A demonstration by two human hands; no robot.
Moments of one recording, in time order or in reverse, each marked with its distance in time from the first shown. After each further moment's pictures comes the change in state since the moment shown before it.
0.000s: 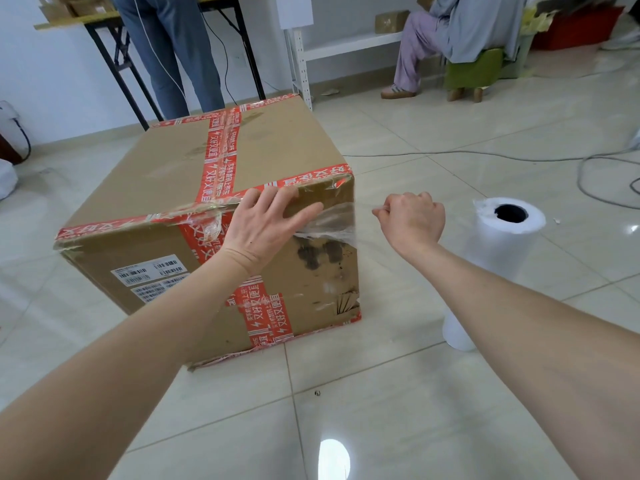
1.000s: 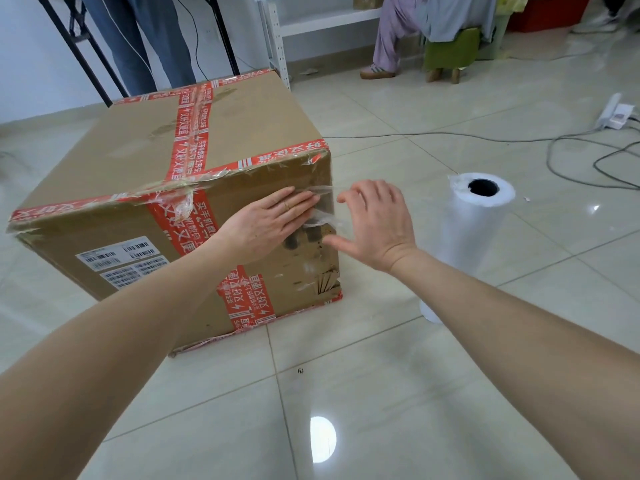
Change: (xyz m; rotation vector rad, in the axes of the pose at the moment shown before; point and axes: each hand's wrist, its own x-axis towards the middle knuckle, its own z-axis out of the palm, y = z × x) left_hand -0.004 0.020 0.036 0.267 -0.330 0.437; right_hand -0.055 0.006 -0.003 0.038 0.208 -0.494
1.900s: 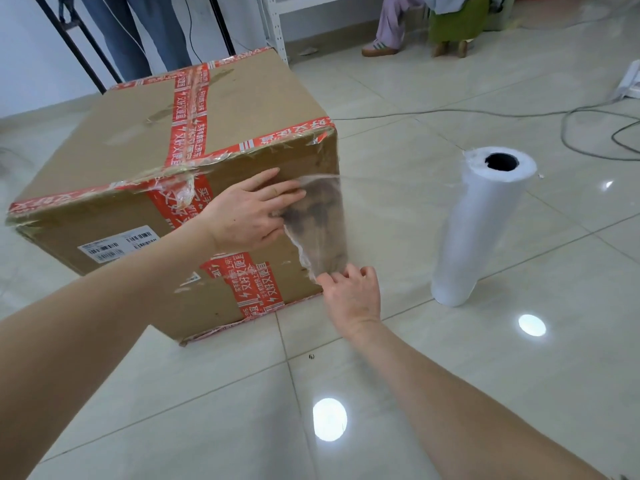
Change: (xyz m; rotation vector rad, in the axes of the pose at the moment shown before) left_hand -0.027 -0.018 -0.013 -0.285 0.109 0.069; right_hand -0.088 -0.092 0.067 0.104 -0.352 0.168
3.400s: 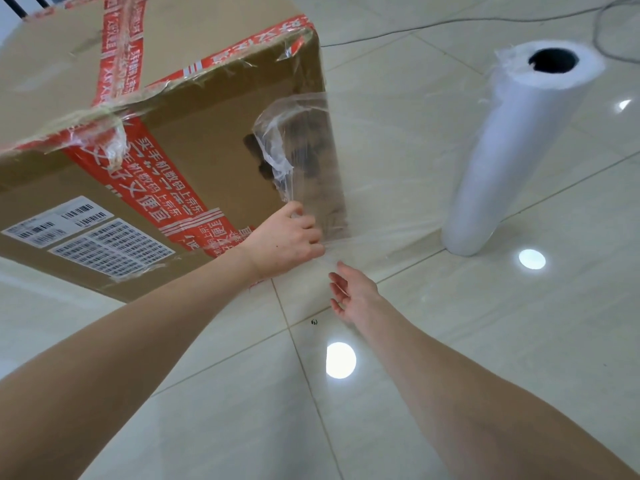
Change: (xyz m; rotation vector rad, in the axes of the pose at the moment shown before) left_hand 0.030 0.098 0.059 -0.143 -0.105 0.264; right_hand -0.008 0.001 0.075 1.871 -0.354 1.598
